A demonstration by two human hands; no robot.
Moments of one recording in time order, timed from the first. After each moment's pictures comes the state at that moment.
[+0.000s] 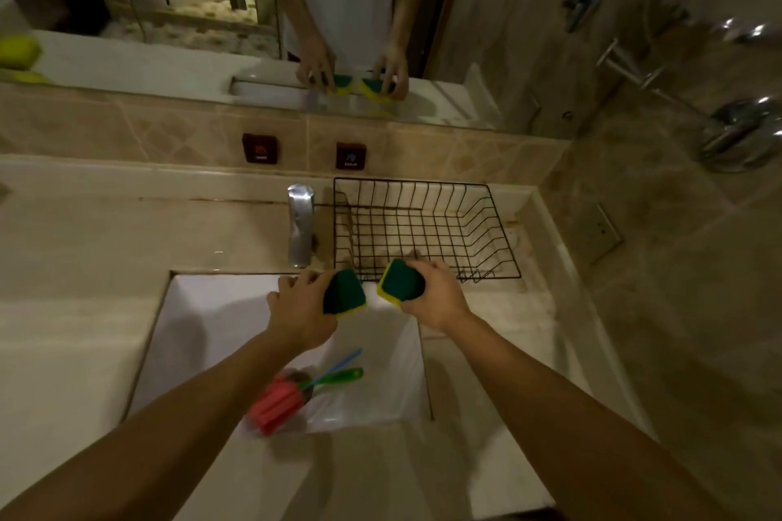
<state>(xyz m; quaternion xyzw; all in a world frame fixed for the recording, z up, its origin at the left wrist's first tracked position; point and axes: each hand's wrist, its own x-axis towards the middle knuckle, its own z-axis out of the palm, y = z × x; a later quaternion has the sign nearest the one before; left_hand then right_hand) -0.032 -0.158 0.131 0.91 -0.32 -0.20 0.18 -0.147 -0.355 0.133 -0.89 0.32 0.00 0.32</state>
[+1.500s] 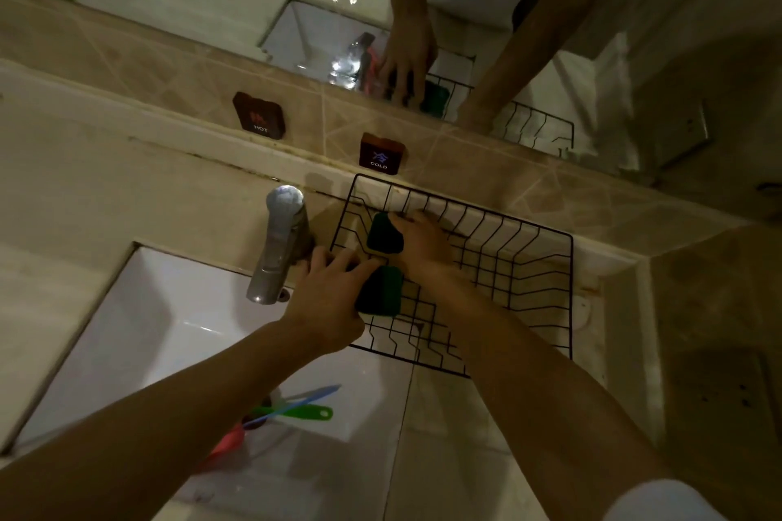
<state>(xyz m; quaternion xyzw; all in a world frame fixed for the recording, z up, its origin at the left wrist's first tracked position) 0.029 -0.286 0.094 0.92 -0.32 -0.14 0.16 0.061 -0.480 0.037 -0.96 0.13 0.15 0.19</state>
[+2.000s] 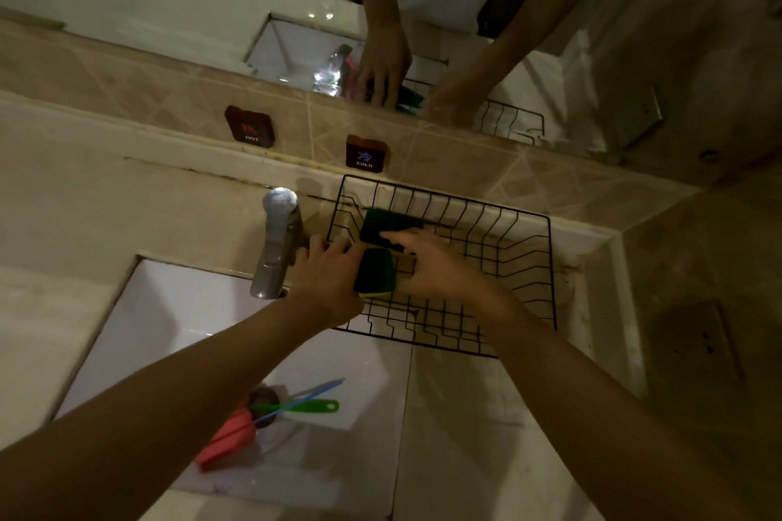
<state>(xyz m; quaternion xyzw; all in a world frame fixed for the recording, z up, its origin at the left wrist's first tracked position) 0.037 -0.292 0.116 0.93 -0.32 -0.17 0.12 -0.005 -0.483 0.104 -0.92 0.05 0.16 0.34</state>
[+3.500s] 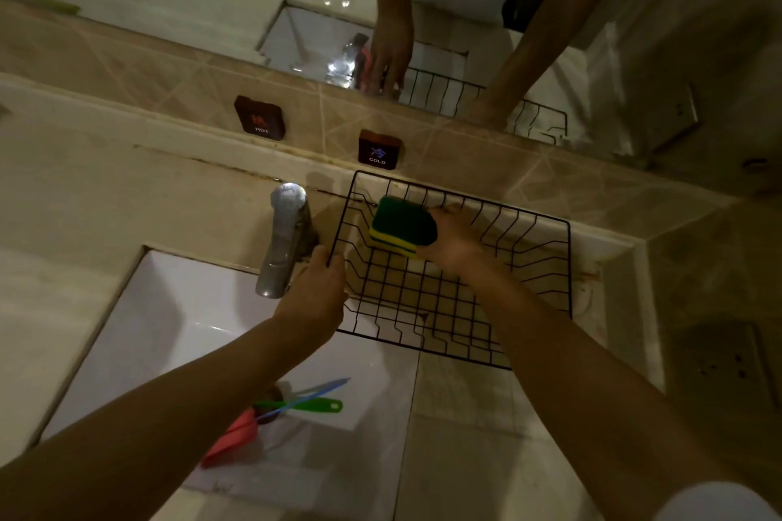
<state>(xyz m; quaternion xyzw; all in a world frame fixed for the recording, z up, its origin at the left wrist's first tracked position) 0.028 -0.269 0.090 0.93 -0.23 -0.18 0.21 0.037 -0.507 0.086 -0.93 0.17 0.16 0.28</state>
